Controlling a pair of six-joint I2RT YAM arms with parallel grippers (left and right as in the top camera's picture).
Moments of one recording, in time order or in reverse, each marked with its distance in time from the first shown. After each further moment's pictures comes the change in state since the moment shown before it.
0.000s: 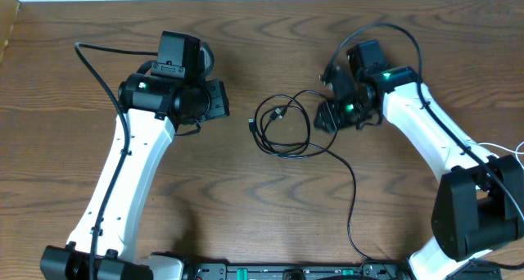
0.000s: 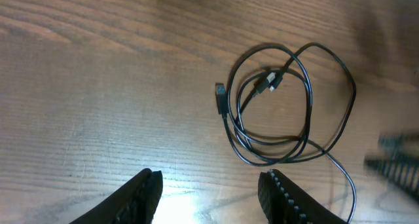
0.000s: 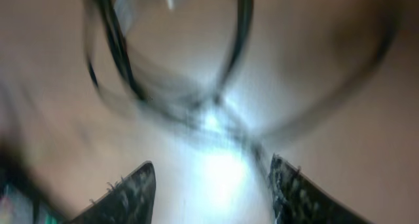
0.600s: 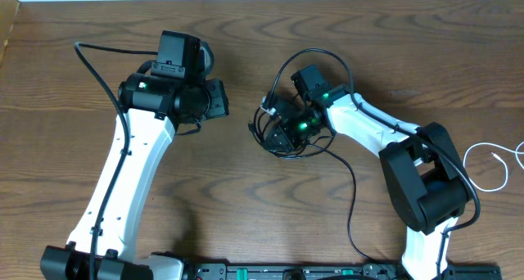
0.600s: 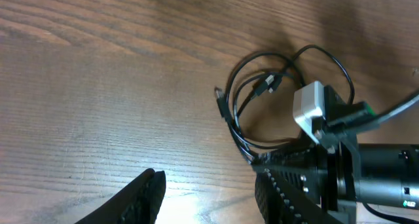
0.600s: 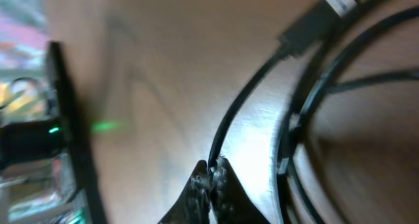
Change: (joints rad) left arm 0.000 0.000 0.000 0.006 0.000 0.000; right arm 0.211 0.226 -0.013 0.385 -0.381 -0.110
